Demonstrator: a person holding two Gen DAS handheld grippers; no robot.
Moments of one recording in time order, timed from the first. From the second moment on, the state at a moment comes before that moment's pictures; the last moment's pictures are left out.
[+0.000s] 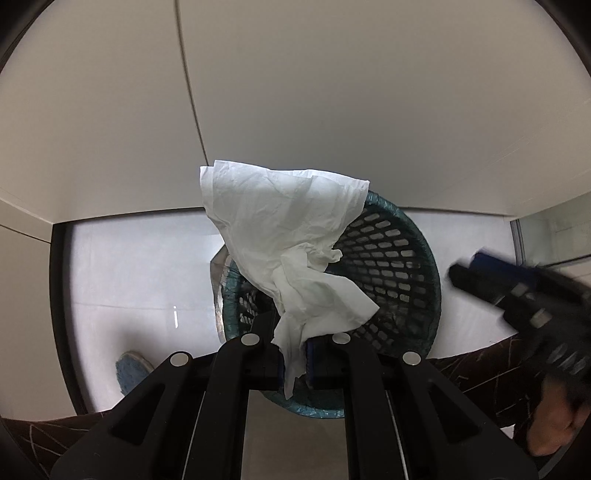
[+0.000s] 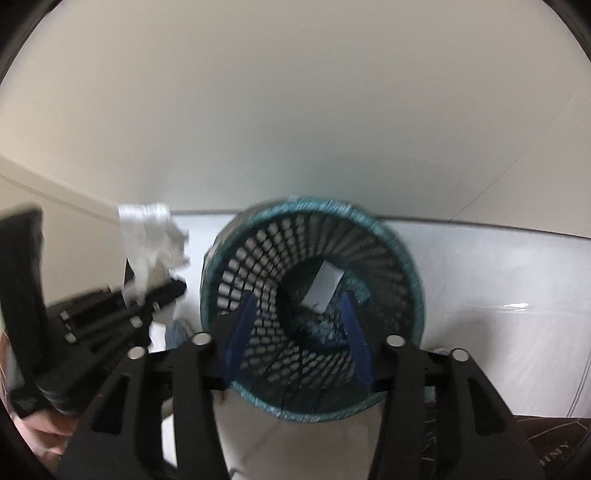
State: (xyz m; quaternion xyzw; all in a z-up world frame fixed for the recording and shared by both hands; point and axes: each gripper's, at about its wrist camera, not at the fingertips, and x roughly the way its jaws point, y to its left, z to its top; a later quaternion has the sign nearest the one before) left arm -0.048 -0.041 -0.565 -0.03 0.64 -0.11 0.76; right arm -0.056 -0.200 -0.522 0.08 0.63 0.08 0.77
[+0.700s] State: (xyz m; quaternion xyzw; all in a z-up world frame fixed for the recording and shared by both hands) left arm -0.055 -0.082 -0.591 -0.01 0.64 -0.16 0.75; right arm -0.046 -0.267 -0.522 0.15 0.62 -0.05 0.77
